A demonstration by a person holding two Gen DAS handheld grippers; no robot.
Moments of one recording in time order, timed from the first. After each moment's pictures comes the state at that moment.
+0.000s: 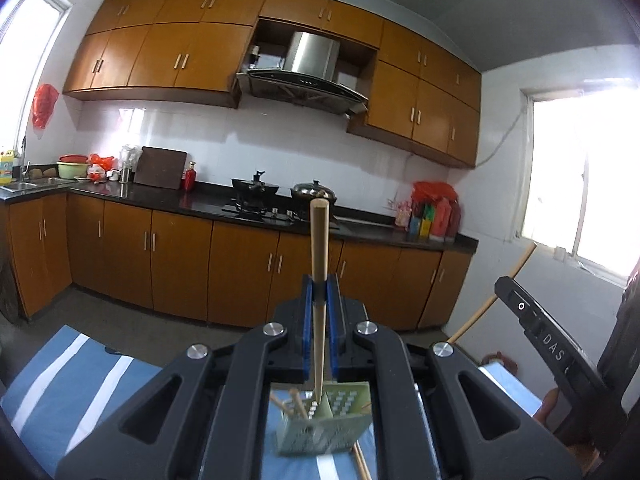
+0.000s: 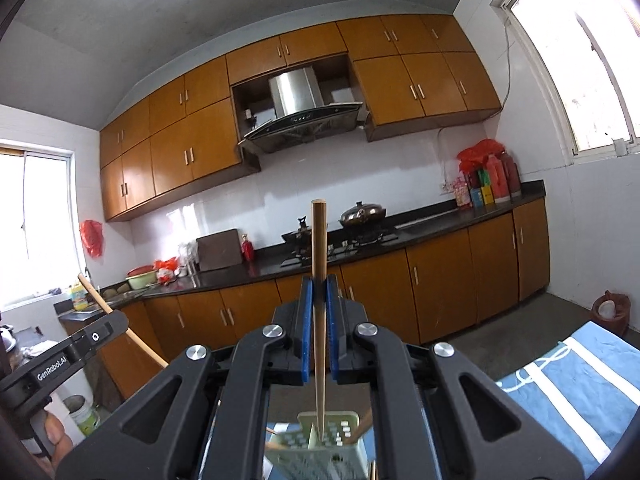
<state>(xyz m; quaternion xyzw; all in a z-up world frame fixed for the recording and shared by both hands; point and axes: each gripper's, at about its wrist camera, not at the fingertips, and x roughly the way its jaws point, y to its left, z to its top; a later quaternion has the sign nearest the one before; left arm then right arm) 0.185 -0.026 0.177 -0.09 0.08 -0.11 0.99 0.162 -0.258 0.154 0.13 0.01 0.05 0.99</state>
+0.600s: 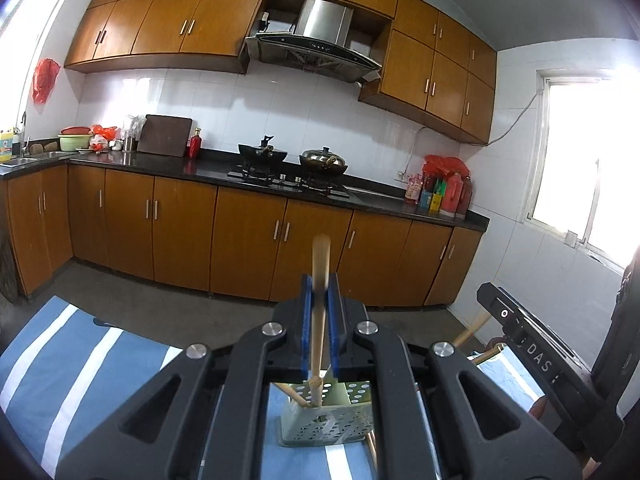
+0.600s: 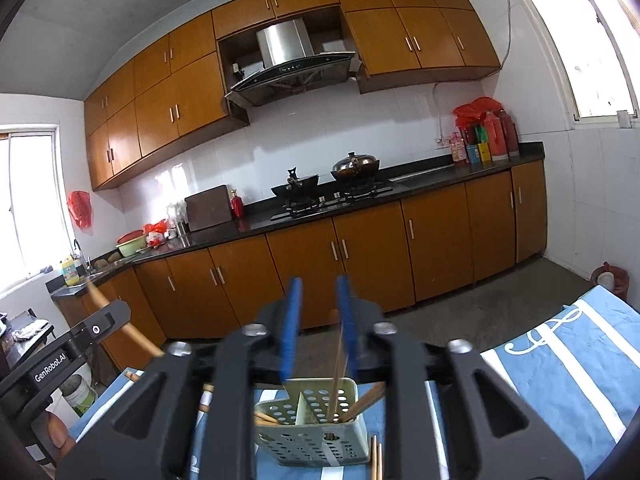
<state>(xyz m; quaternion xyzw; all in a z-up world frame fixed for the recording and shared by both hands) 0.230 -0.026 0.131 -0.10 0.14 -0.11 0.98 0.198 -0.246 0.115 0.14 0.09 0.05 0.99</state>
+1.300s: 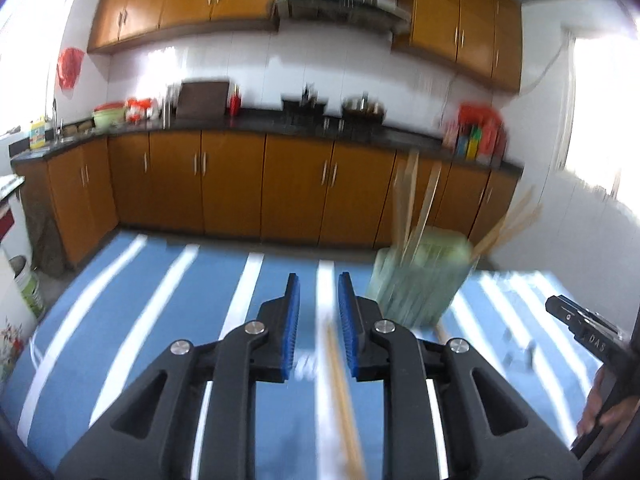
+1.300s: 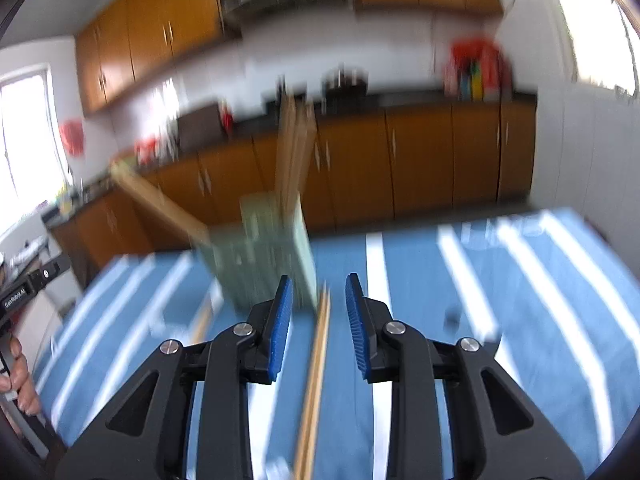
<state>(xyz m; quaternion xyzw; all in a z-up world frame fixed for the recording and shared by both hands) 0.143 0.042 0.039 -0.05 0.25 -0.04 0.97 0.133 -0.267 0.010 0.10 0.28 0.06 0.95</state>
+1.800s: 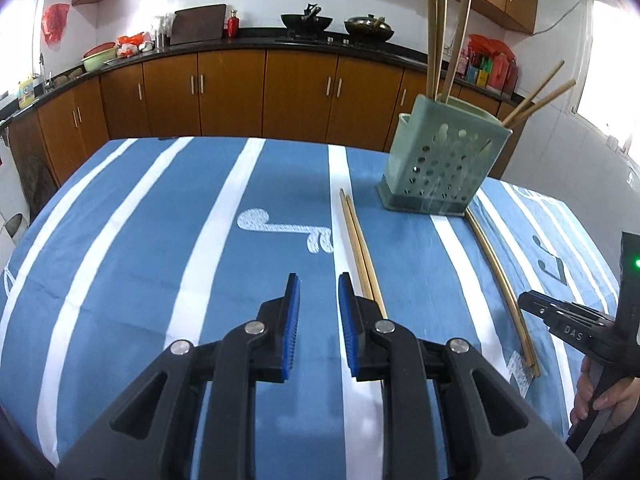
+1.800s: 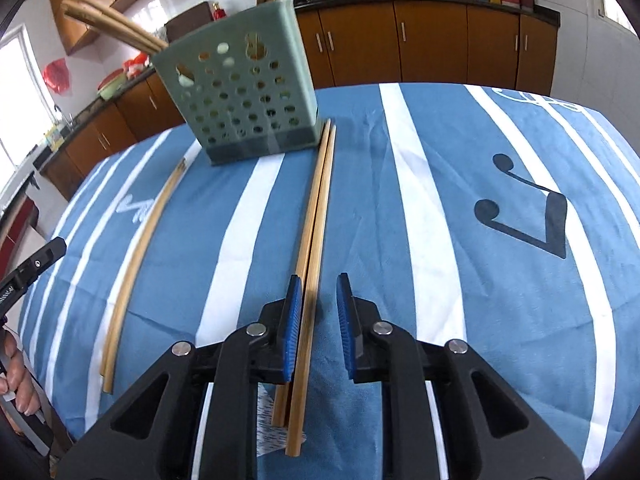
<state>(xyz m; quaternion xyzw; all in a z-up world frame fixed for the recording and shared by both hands) 0.140 0.042 -0.052 -0.05 0.37 -0.05 0.93 0.145 -0.240 -0.090 0.09 0.42 0.07 0.90</state>
